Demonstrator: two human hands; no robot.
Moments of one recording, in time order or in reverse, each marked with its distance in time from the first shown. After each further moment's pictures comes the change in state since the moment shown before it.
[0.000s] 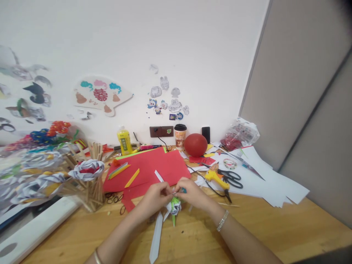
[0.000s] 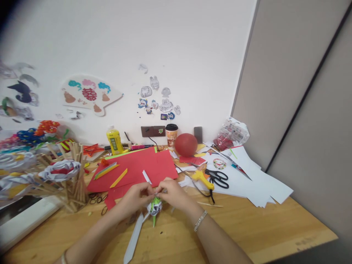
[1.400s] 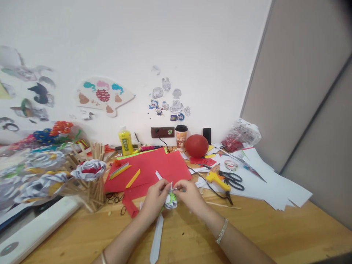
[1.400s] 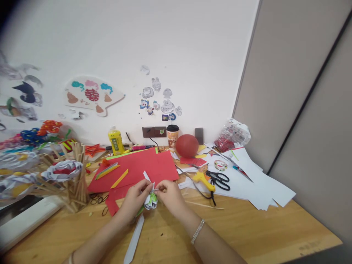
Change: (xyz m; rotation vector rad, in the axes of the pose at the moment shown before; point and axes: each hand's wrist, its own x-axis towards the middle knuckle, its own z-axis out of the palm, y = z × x) left_hand 0.000 0.003 0.012 0.054 0.297 0.022; right_hand 0.005 -0.007 0.022 0.180 0.214 0.236
